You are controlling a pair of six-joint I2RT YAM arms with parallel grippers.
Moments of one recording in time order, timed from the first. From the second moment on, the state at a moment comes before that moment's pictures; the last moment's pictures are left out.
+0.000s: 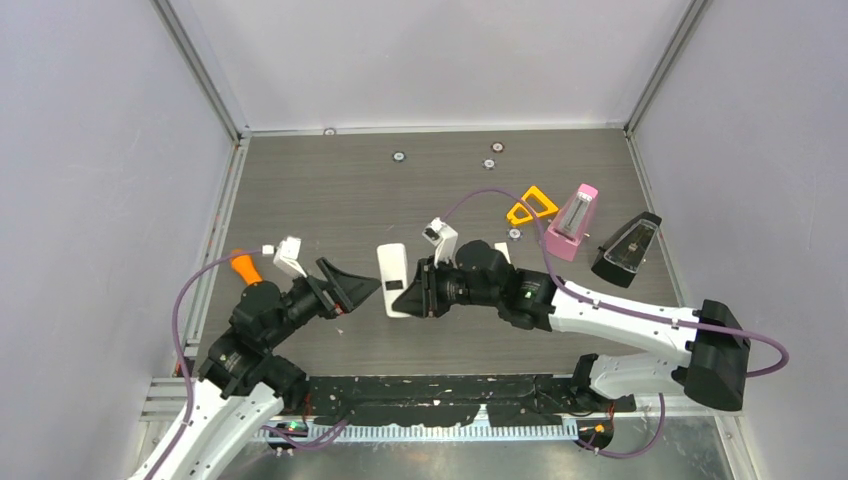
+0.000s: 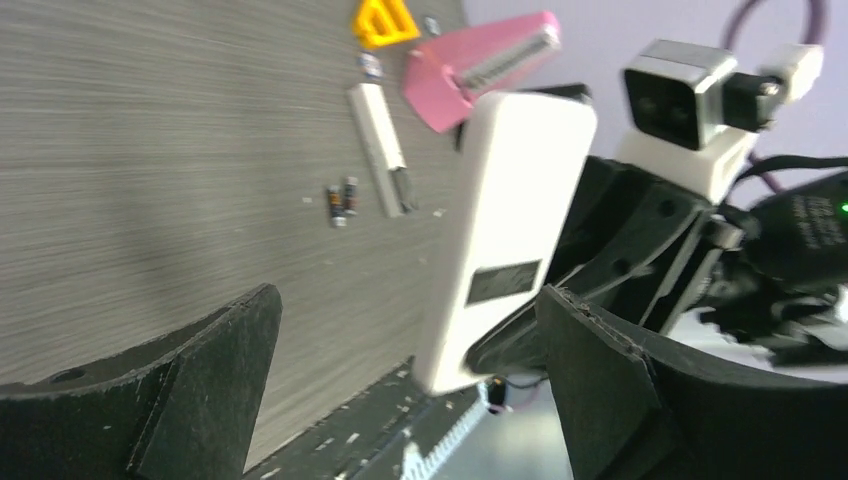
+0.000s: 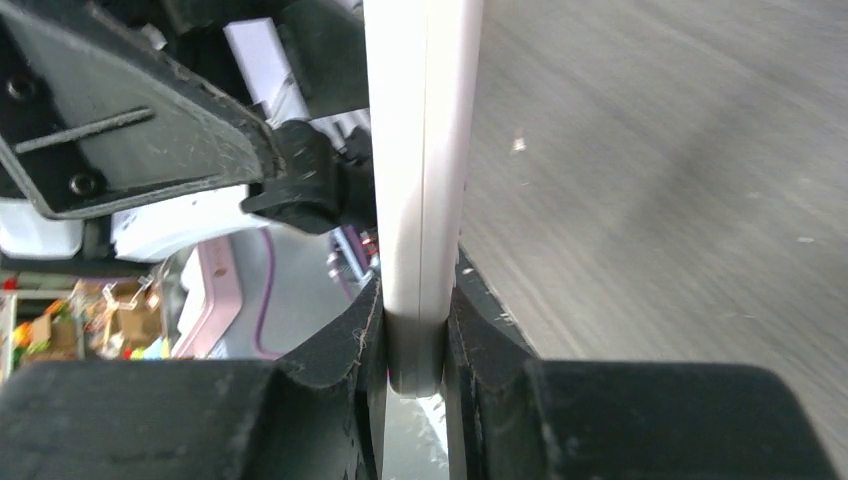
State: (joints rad) left arm -0.55 0.33 0.50 -0.34 0.23 -0.95; right arm 1.10 1.22 0.86 -0.01 -0.20 0.76
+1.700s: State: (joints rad) left arm -0.55 0.19 0.61 -0.69 -0.09 -0.84; right arm 0.85 2.23 1.69 -0.83 0.72 0.20
